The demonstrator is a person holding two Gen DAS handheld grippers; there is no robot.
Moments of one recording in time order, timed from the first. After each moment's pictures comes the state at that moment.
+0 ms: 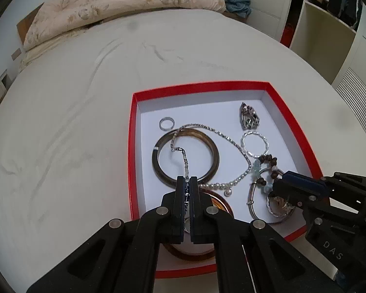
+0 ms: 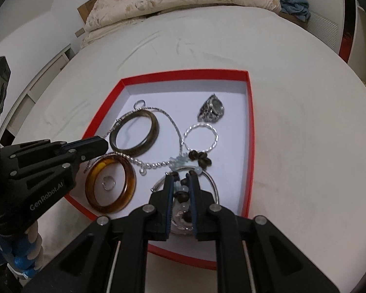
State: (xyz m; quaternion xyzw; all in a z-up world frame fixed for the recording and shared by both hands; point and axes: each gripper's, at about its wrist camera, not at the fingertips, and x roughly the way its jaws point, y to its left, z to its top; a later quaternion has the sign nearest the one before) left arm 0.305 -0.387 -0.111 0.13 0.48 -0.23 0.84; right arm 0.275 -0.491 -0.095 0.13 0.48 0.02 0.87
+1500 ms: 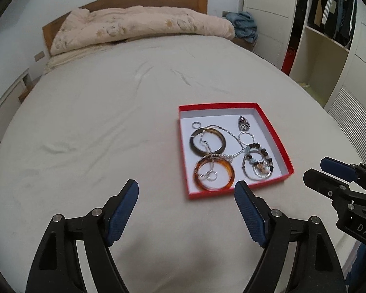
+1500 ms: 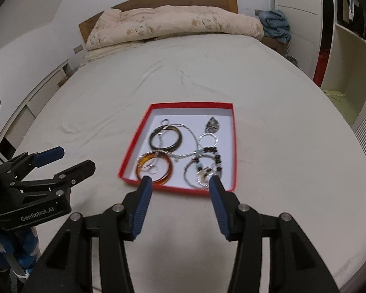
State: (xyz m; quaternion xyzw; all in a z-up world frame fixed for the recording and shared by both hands) left arm 0.217 -0.292 -0.017 0.10 0.42 -0.21 0.88; right arm 0.174 -0.440 0.019 0.11 0.43 -0.03 0.90
